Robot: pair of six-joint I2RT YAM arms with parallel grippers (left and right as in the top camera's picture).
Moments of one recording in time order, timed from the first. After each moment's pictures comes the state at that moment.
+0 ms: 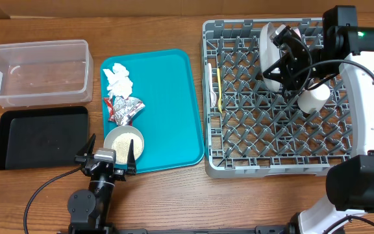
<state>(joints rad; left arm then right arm) -0.02 0.02 0.01 -0.07 0.10 0.08 -0.07 1.83 1.84 -1.36 -0.69 -0.78</state>
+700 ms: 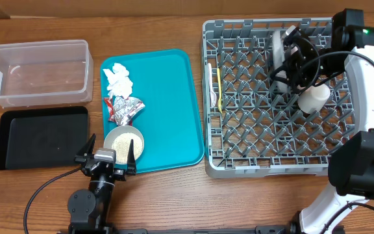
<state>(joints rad) -0.02 0.02 0.01 -0.07 0.10 0.08 -0.15 1.94 1.84 -1.29 -0.69 -0.88</state>
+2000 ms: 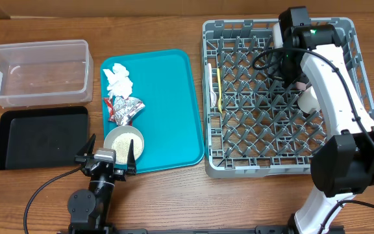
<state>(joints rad) -0.02 0.02 0.01 -0.07 0.10 0.08 0.10 1.95 1.84 -1.24 0.16 0.40</state>
